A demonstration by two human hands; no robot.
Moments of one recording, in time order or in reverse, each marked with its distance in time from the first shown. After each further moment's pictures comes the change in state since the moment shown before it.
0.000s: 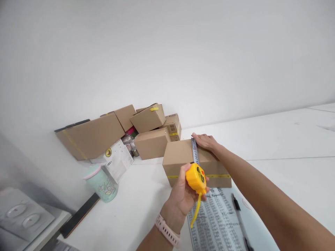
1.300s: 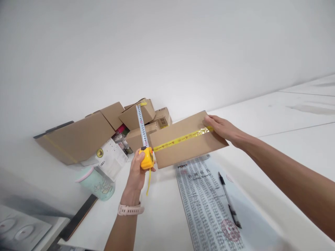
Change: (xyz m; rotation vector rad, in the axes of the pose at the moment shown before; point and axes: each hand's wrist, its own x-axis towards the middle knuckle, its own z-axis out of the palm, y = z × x) left_hand -0.048 0.074 -0.064 0.503 0.191 0.660; right_hand -0.133 0.003 -0.076 0.507 0.175 0.184
